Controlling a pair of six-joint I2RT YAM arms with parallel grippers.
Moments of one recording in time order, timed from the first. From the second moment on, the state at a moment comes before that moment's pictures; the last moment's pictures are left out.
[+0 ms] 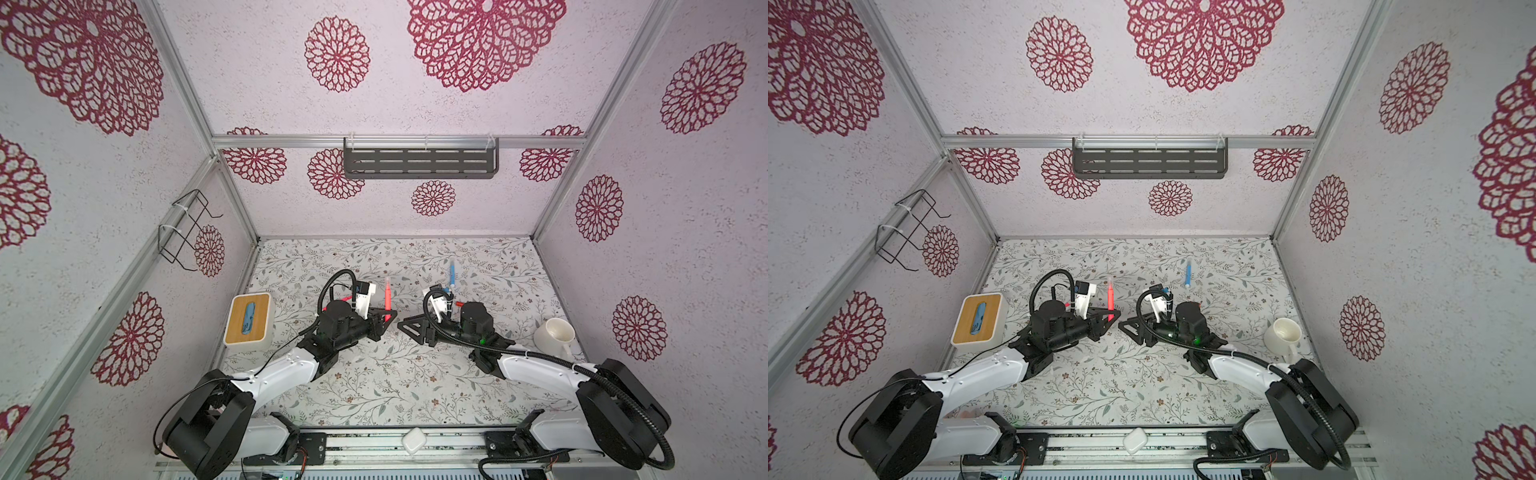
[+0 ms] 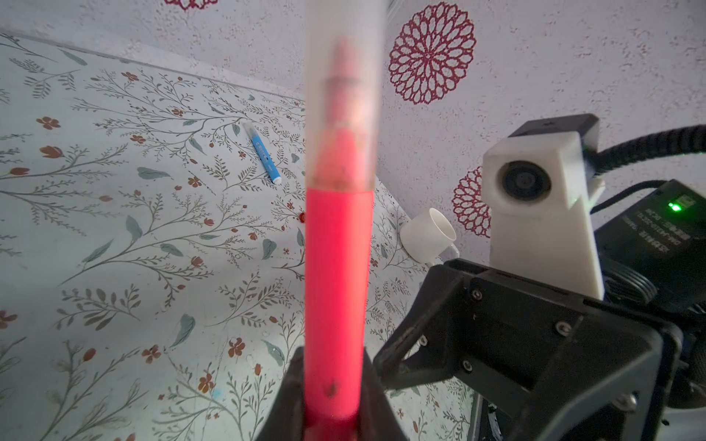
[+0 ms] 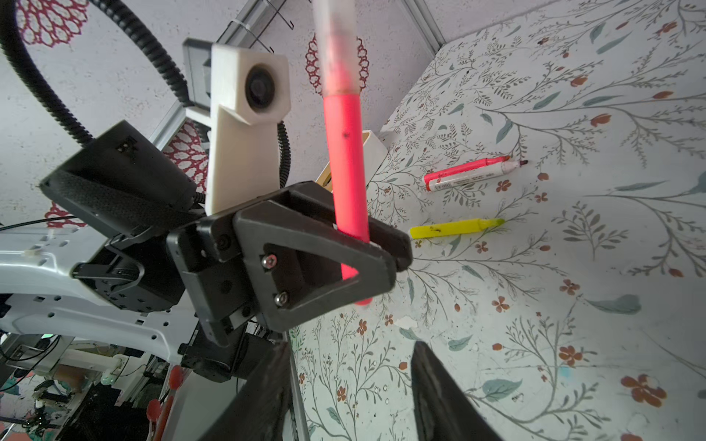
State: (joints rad) left arm -0.60 1.31 0.56 0.50 0.35 -0.53; right arm 0.67 1.33 0.56 0.58 -0.60 0.67
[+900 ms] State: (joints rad) left arm -0.65 1.30 0.56 0.50 0.30 -0.52; right arm 0.62 1.26 0.59 0.49 -0.60 0.64
